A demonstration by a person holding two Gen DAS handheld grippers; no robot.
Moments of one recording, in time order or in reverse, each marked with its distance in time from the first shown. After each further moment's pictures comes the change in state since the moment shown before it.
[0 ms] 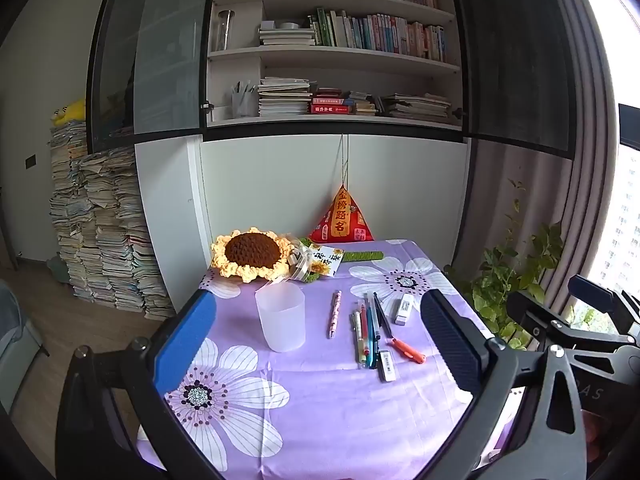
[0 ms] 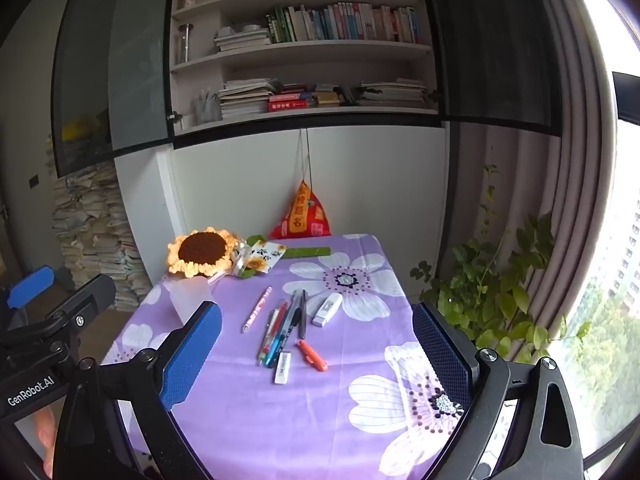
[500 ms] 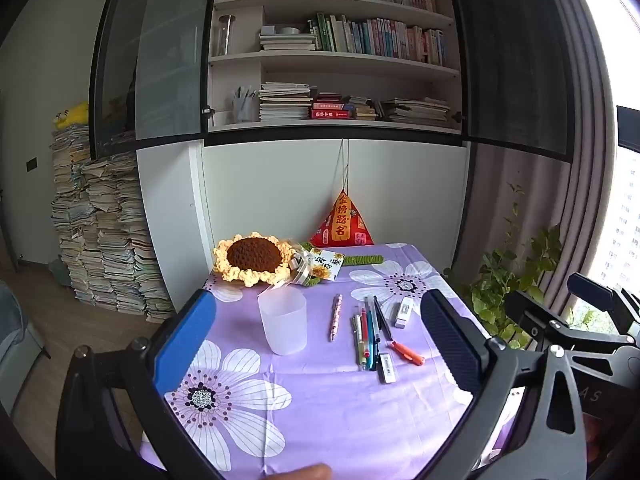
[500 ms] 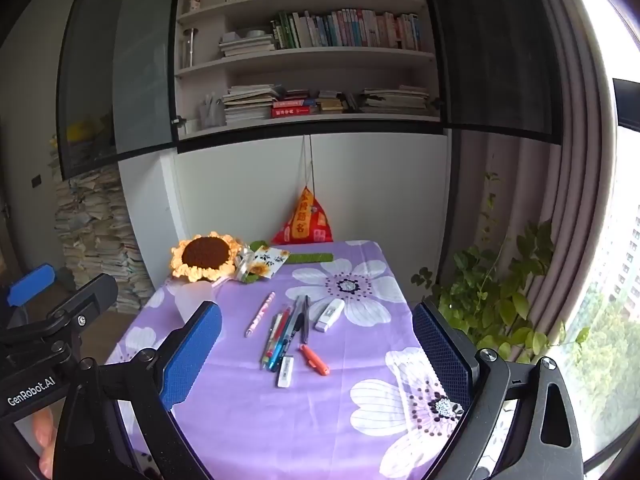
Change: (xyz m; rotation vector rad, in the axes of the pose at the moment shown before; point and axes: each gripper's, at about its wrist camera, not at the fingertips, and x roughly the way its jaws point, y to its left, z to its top) left arm -0.008 0.004 0.002 -0.008 -0.016 -0.007; right arm -0.011 0.002 0.005 -0.007 -0.007 -0.001
